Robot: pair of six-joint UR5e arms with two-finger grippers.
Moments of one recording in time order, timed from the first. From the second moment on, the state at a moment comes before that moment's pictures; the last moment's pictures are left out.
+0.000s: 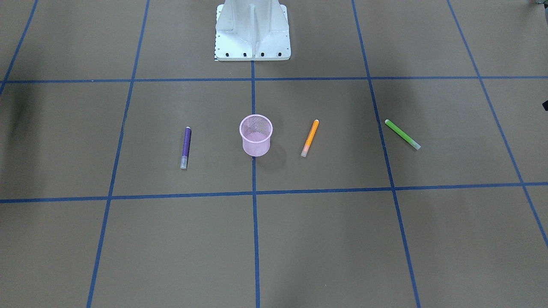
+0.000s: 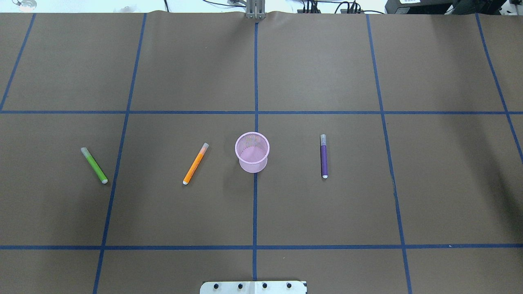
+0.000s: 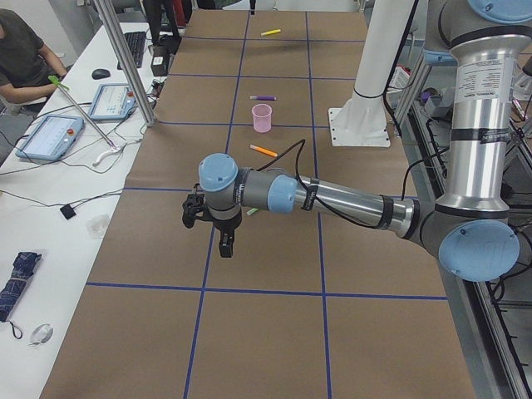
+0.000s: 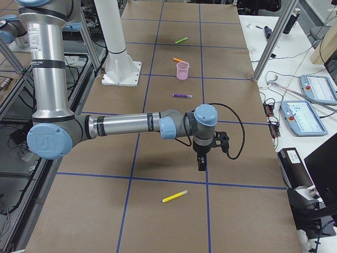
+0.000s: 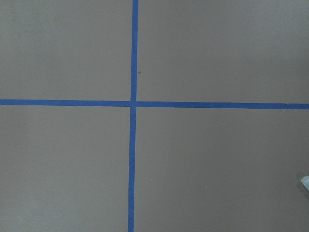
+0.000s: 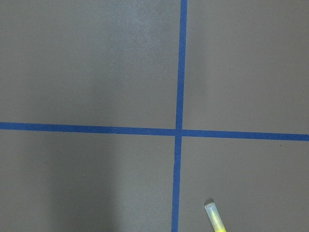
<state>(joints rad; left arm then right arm) -1.45 -1.56 -1.79 -1.52 -2.41 -0.15 1.45 -1.53 1.65 -1.49 2.23 0.18</state>
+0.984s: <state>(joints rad) -0.99 -1.63 -1.86 -1.63 -2.31 -0.94 1.44 -1.55 1.64 -1.49 2.25 0.18</state>
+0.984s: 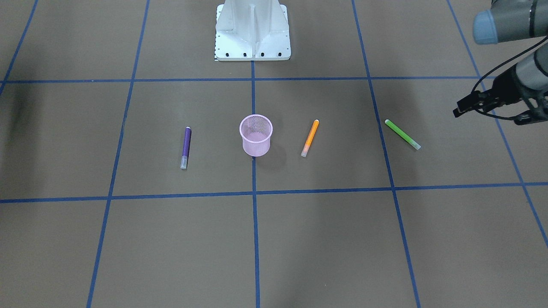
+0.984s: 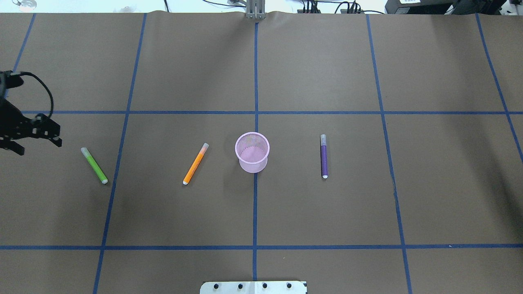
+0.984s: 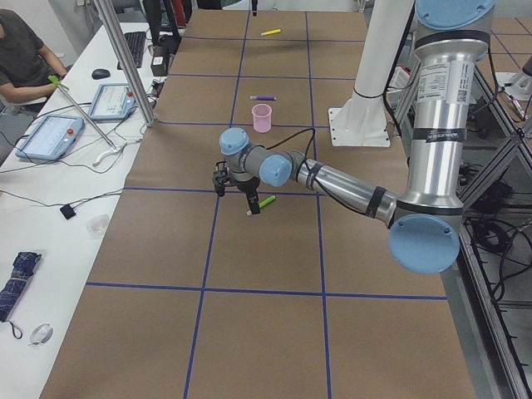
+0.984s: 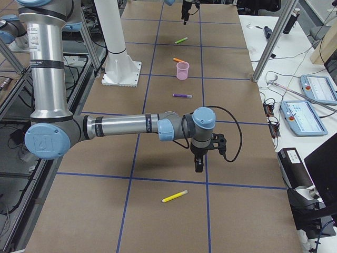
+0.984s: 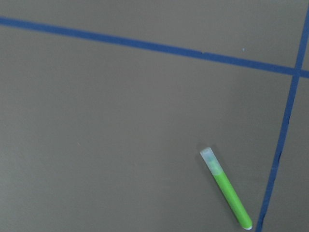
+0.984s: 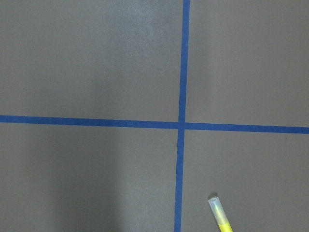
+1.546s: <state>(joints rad) -0.86 -1.69 -1.73 -1.81 -2.18 -1.25 1.40 -1.55 1.64 -1.47 2.25 0.18</state>
